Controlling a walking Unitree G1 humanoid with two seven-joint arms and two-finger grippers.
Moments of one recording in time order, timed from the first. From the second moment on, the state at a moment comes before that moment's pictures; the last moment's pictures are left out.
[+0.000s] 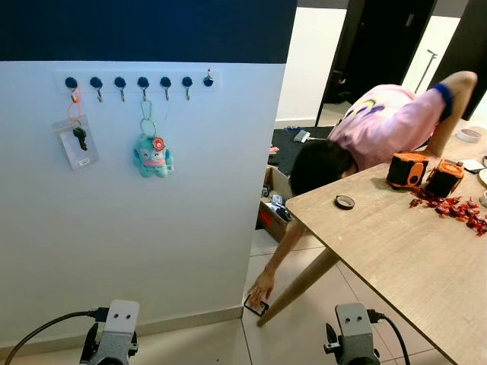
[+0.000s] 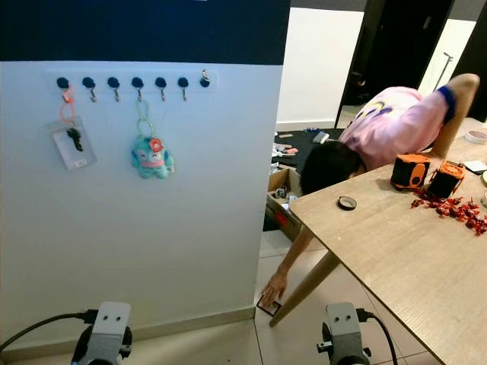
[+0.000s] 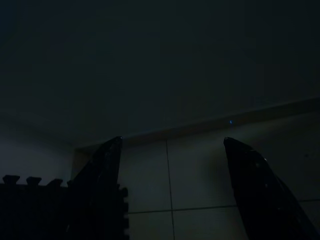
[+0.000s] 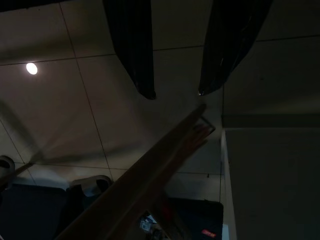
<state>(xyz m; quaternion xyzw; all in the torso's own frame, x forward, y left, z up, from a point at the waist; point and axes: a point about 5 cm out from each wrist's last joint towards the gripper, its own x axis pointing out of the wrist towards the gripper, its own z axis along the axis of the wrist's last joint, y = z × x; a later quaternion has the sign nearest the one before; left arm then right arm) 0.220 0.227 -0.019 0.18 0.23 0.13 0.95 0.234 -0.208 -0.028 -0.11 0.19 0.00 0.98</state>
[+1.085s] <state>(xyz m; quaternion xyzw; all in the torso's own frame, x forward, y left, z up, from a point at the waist) 0.268 0.200 0.159 0.17 -0.09 0.04 0.98 0.293 -0.195 0.125 -0.10 -0.18 0.01 0.98</state>
